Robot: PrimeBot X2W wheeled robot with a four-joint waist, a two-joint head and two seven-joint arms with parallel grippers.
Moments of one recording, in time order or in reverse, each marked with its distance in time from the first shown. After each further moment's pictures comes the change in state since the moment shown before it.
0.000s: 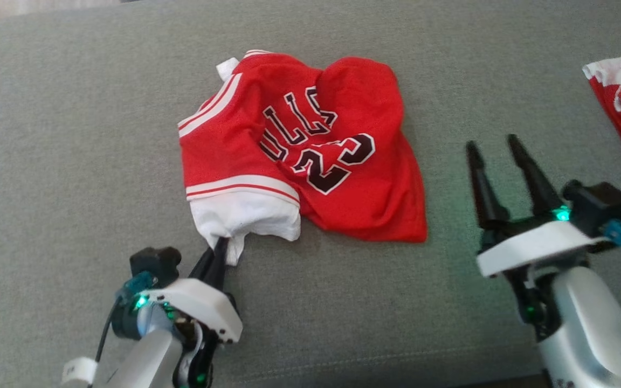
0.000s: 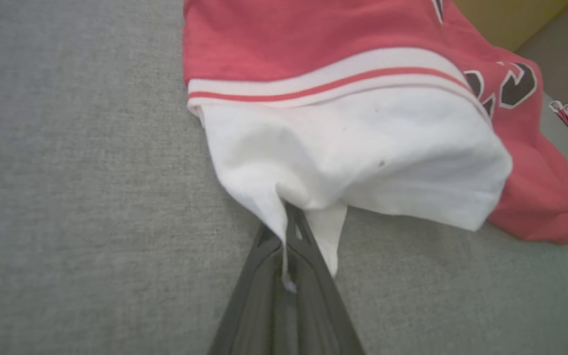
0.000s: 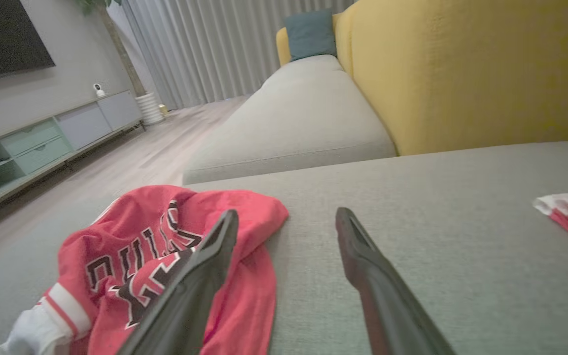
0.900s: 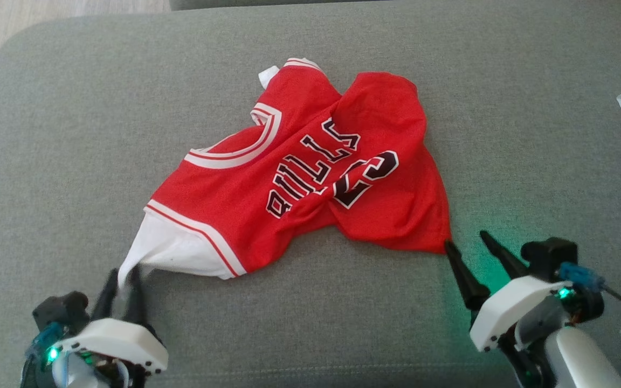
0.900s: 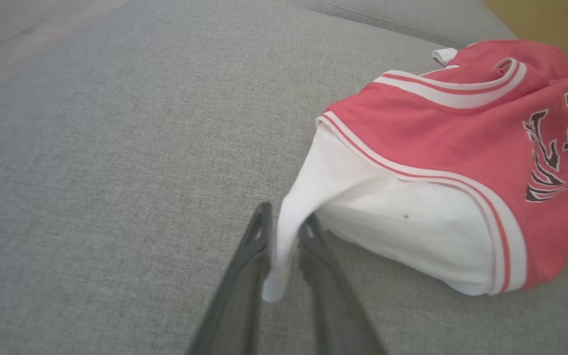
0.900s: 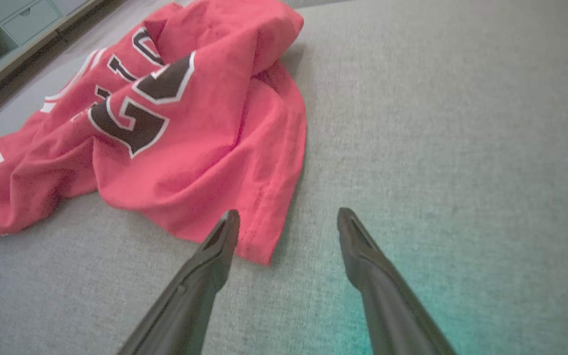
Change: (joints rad) left arm 0.228 0.163 0.158 -0.215 -0.039 0.142 -0.042; right arm 0.180 -0.025 0.008 0.002 -0.031 0.000 0.270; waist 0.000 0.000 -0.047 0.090
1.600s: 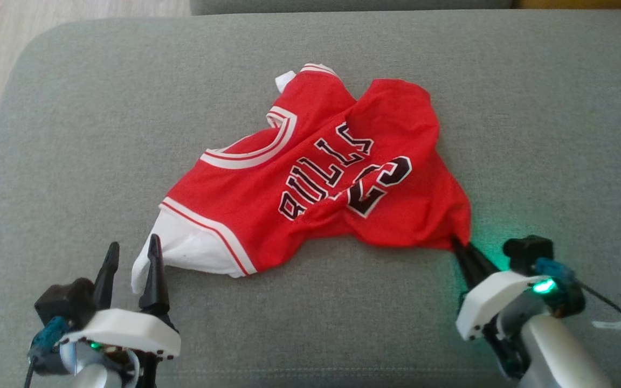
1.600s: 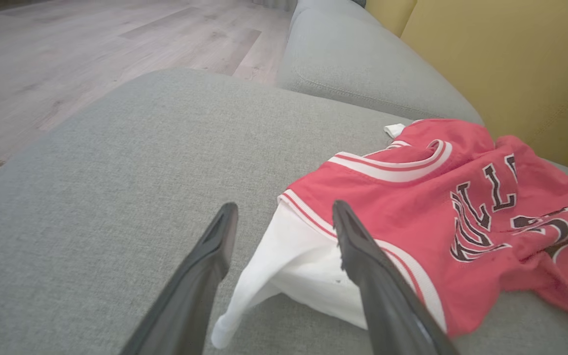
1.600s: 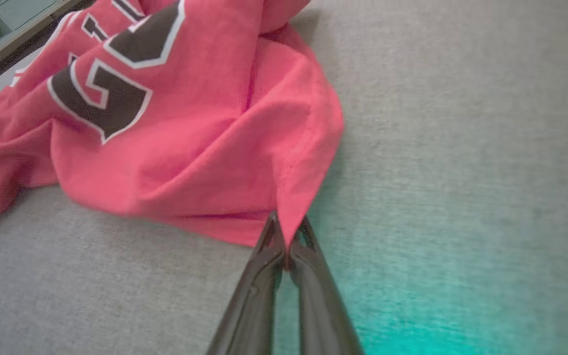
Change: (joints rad) left arm 0.006 -0.025 0.005 -0.141 0.053 0.008 -0.035; right arm -0.150 0.057 0.023 0.355 -0.060 0.000 -0.162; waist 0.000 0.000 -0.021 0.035
